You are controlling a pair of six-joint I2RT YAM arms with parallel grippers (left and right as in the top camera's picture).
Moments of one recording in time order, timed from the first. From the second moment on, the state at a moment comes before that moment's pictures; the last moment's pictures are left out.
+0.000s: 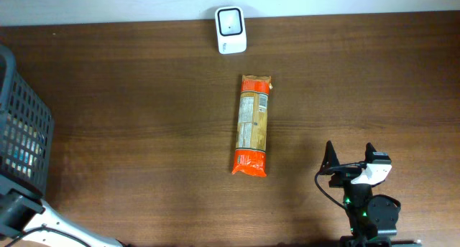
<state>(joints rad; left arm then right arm) 0.93 2.29 1.91 -0.98 -0.30 -0.01 -0.02 0.02 0.01 -0.08 0.01 0.16</state>
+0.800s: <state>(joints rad) 0.95 2.26 1.99 -1.06 -0.12 0.01 -0.02 0.02 0.01 -0.08 0.01 0.16</state>
